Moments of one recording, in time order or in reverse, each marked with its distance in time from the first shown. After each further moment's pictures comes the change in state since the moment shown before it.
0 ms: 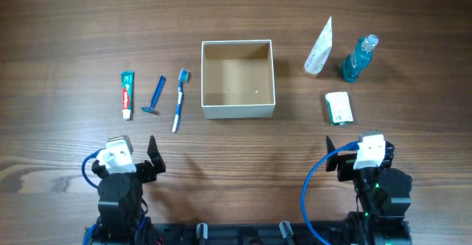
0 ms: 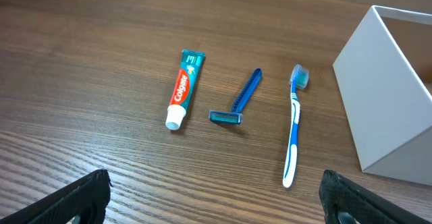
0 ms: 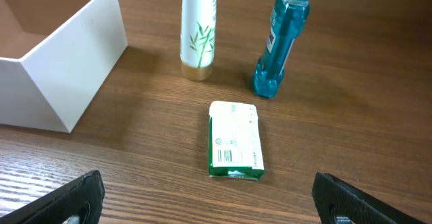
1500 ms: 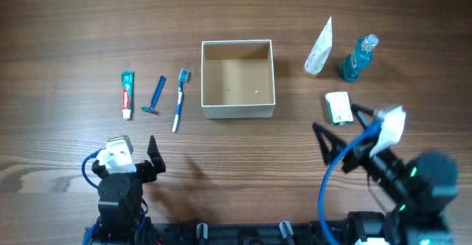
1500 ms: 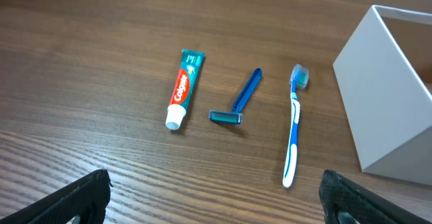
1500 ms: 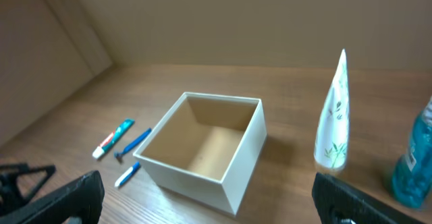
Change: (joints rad) left arm 0.000 0.000 0.000 -0.001 0.000 0.000; right arm 0.000 0.454 0.548 -0.005 -0.451 0.253
